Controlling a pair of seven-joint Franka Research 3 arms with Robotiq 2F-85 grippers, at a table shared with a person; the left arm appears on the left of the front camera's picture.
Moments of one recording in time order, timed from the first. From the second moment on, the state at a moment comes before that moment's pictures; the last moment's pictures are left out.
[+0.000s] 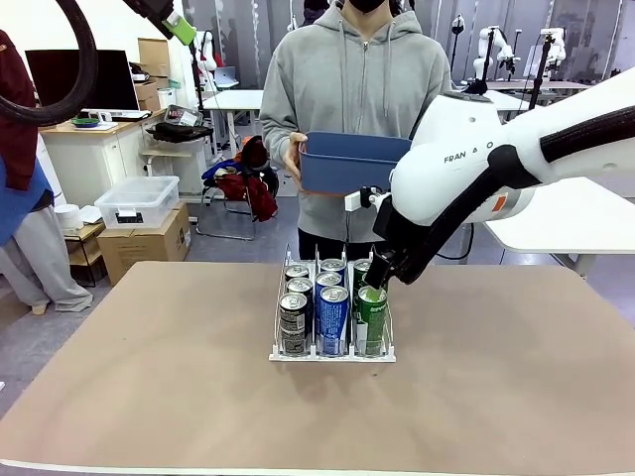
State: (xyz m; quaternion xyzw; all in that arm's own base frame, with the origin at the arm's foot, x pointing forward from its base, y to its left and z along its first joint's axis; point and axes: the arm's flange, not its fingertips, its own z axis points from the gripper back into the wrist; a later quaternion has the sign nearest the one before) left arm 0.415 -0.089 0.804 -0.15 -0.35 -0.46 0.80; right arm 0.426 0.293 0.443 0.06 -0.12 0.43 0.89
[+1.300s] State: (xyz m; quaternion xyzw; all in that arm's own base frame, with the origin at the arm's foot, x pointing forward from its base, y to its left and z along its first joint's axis) left arm 0.415 -0.088 0.804 -0.15 -0.35 -0.46 0.80; right arm 0.410 0.191 0.593 0.10 -0.23 0.47 0.85
